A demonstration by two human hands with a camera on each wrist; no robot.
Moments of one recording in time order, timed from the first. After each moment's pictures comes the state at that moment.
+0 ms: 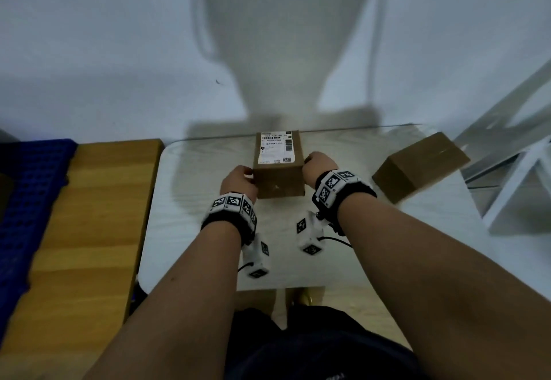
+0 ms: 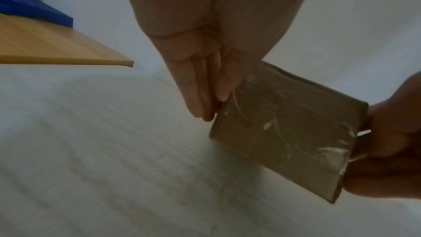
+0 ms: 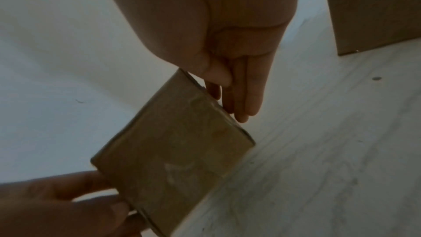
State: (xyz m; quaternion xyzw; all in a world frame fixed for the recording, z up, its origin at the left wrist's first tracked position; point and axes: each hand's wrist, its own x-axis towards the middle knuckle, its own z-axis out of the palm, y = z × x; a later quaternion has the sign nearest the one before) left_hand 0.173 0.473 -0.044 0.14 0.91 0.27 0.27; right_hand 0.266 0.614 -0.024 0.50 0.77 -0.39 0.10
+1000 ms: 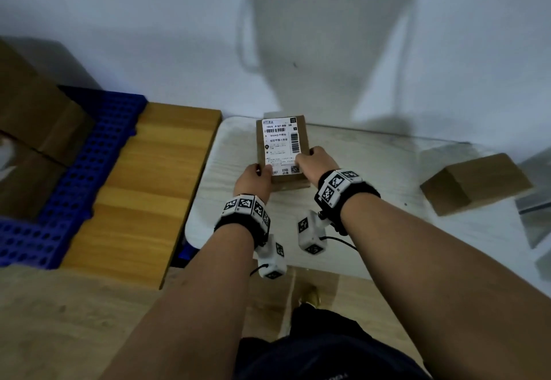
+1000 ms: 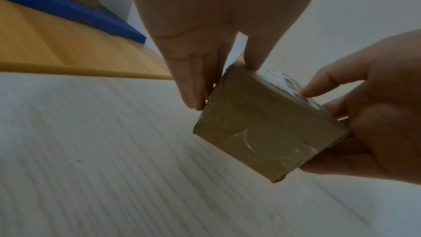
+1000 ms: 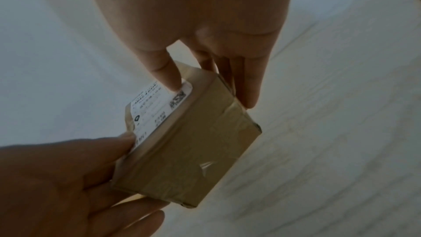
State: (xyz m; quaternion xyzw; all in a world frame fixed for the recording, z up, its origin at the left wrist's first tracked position) left_hand 0.175 0.374 -0.024 0.05 0.91 0.34 0.24; right_hand 0.222 0.505 -0.008 0.42 0.77 -0.47 0.08
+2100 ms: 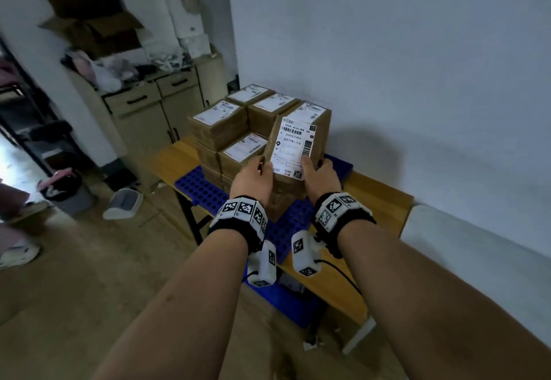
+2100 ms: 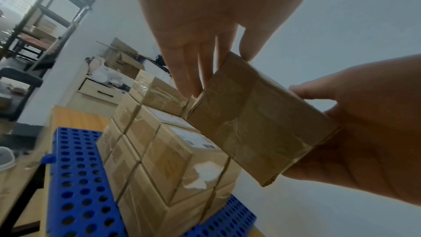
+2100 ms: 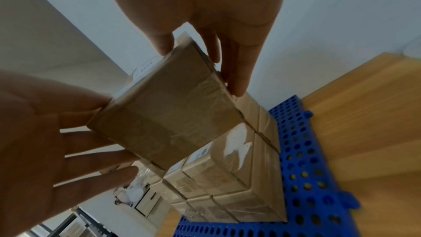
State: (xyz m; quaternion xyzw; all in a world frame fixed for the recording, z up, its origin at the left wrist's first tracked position) left_hand 0.058 -0.115 0.153 -0.05 0.90 0.42 -0.03; right_hand 0.050 0.027 0.136 0.19 0.83 -0.52 -0.05
